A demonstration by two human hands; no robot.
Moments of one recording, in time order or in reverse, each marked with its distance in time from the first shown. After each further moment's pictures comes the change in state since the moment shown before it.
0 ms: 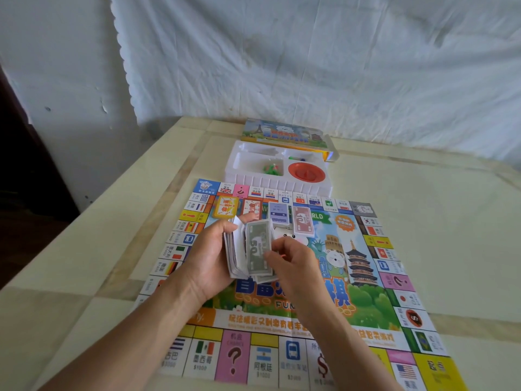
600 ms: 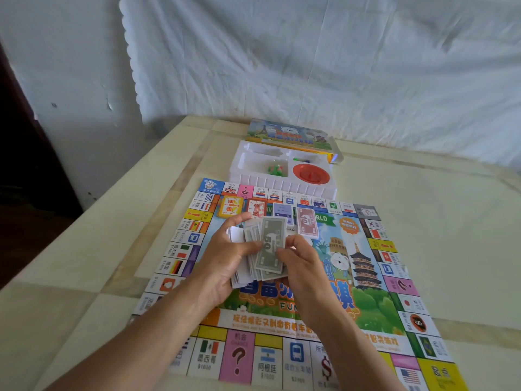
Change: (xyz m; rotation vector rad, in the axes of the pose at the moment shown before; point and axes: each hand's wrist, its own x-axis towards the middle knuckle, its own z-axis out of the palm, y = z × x) left_hand -0.001 -0.010 0.008 0.313 0.250 0.237; right_hand 0.002 0.000 0.000 0.292 -0.052 0.074
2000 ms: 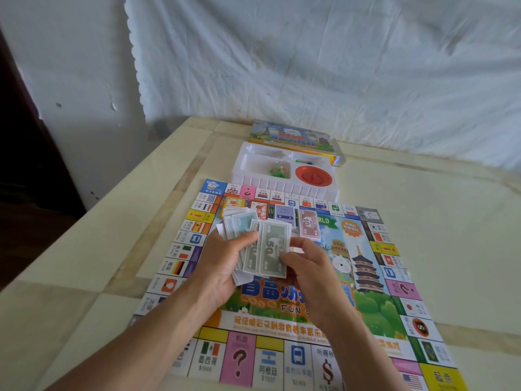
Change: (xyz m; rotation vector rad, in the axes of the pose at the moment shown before) left_hand -0.001 -0.002 -0.003 -0.115 0.072 -0.004; right_hand -0.002 -0.007 -0.010 -0.005 -0.004 0.046
